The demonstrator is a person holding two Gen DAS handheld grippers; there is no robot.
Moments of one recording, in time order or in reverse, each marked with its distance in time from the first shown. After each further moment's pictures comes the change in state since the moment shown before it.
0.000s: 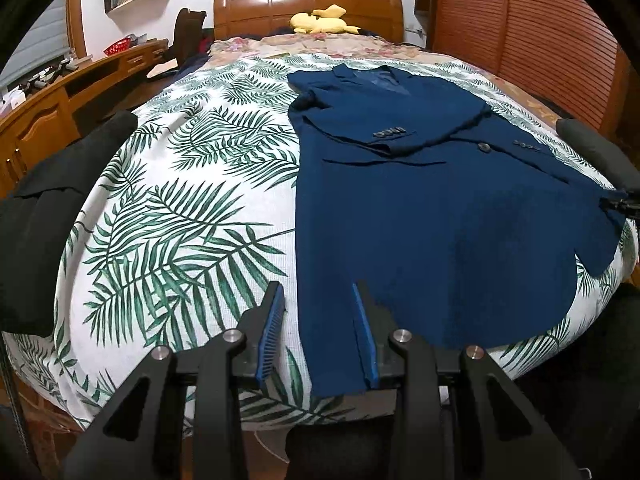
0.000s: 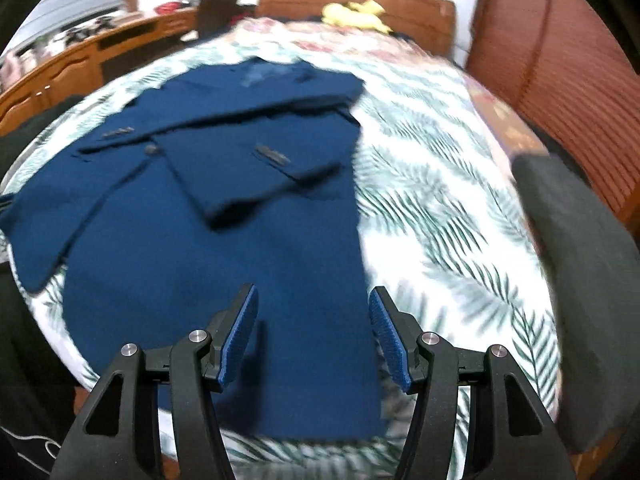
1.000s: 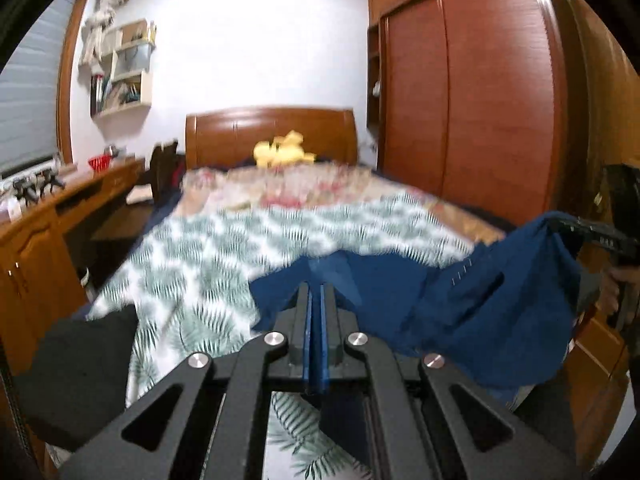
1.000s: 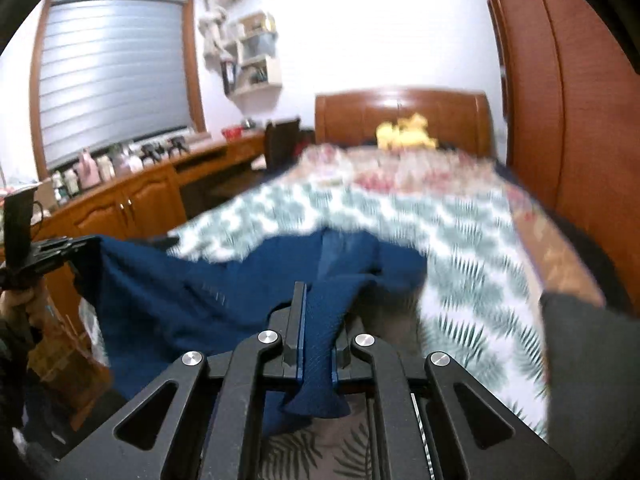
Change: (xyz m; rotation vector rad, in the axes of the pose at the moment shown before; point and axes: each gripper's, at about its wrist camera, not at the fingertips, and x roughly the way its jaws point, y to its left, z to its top) left arm -0.204 -0.055 0.146 0.083 -0.440 -0.123; right arm -0.197 0.038 0.104 -0.004 -0.514 0.272
